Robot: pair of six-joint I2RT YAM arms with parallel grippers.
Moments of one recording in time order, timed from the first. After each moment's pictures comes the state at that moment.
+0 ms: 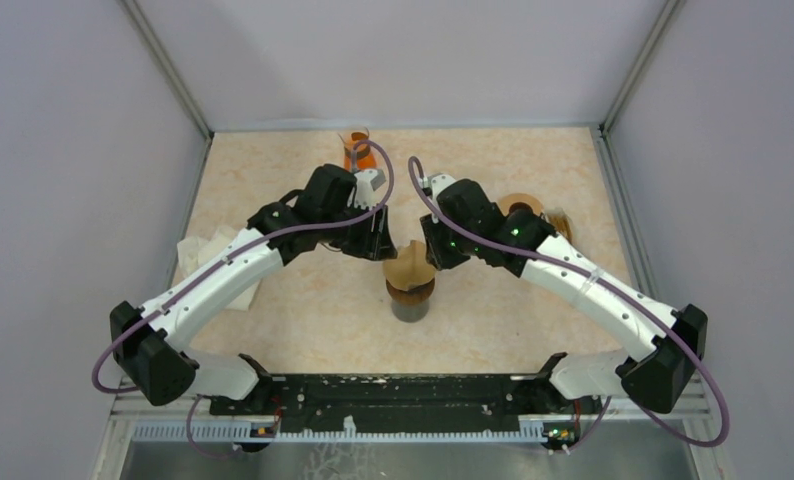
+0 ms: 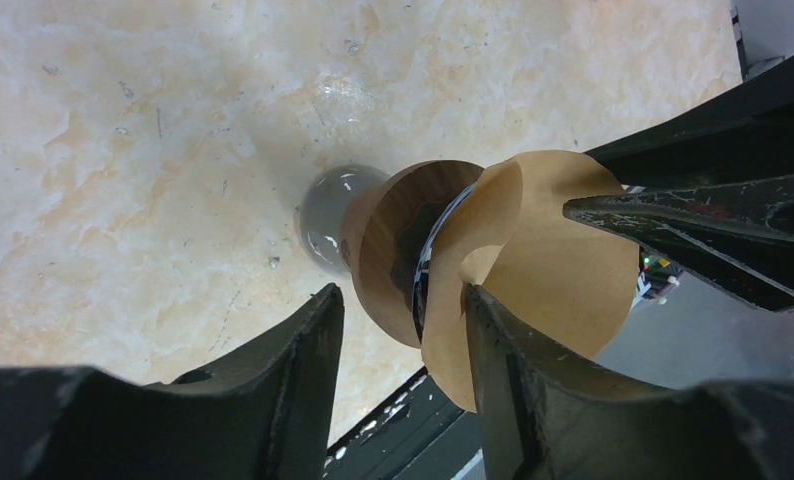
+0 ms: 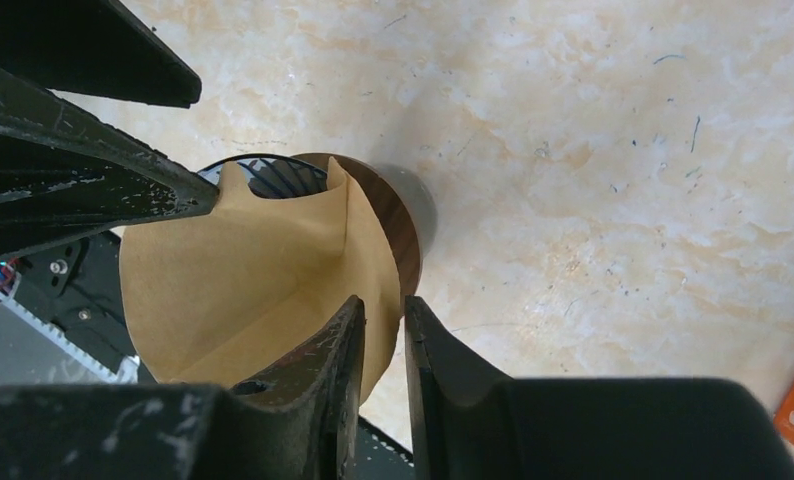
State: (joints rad) left arm -0.72 1.36 1.28 -0.67 0.23 -0.41; right arm 0.82 1.27 1.26 -0.80 0.02 0.28
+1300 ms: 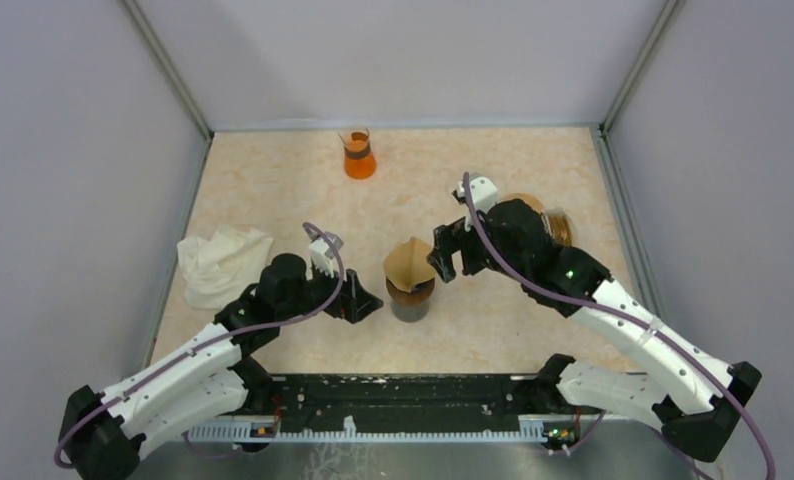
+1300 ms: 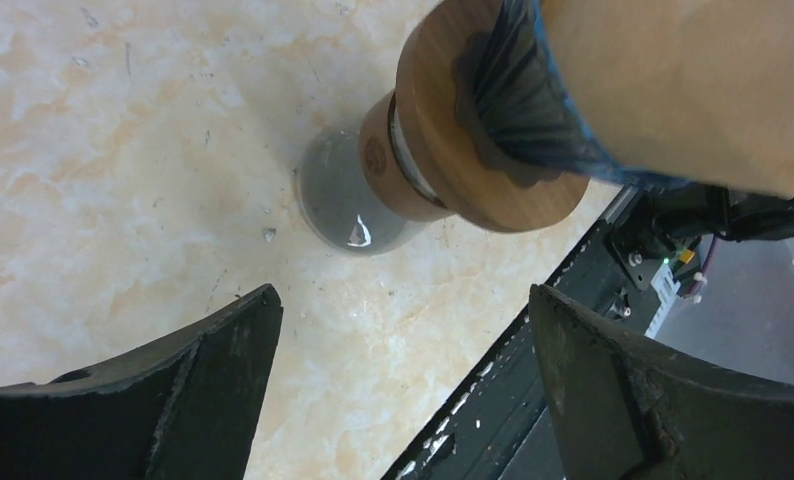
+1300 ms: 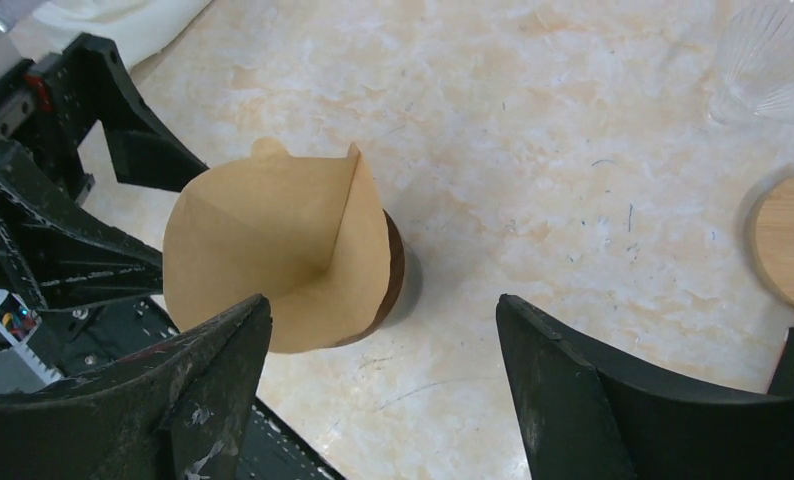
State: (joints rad) left arm -0.74 0.80 0.50 -0.14 0.22 -0.48; right arm 0.82 0.97 1.08 -0.62 0.07 0.23
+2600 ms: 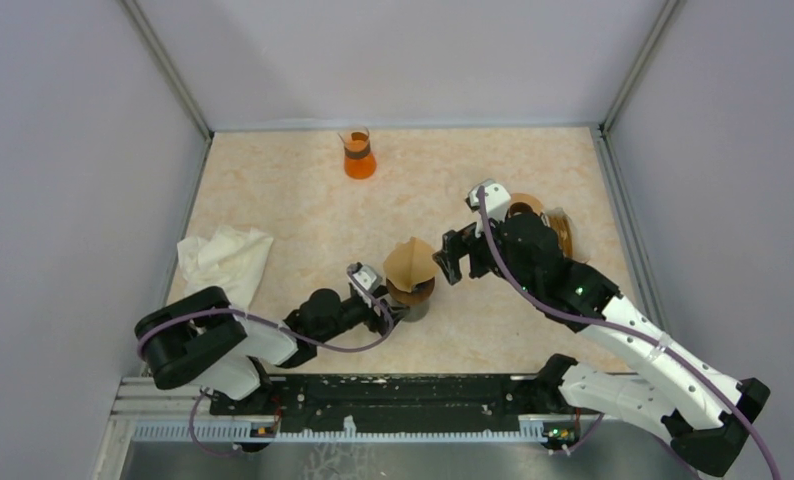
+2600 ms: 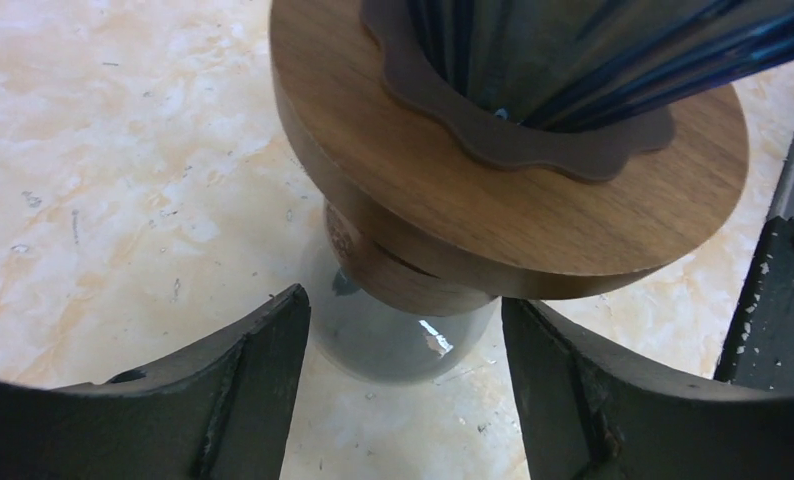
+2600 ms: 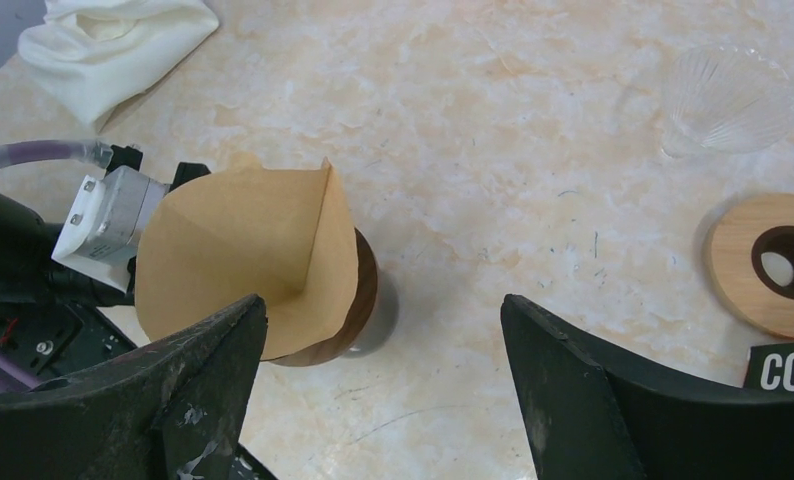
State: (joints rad) left arm -0.98 1.44 0.17 1.09 0.00 -0.19; right arm 0.82 0.84 0.95 -0.49 0.12 0.18
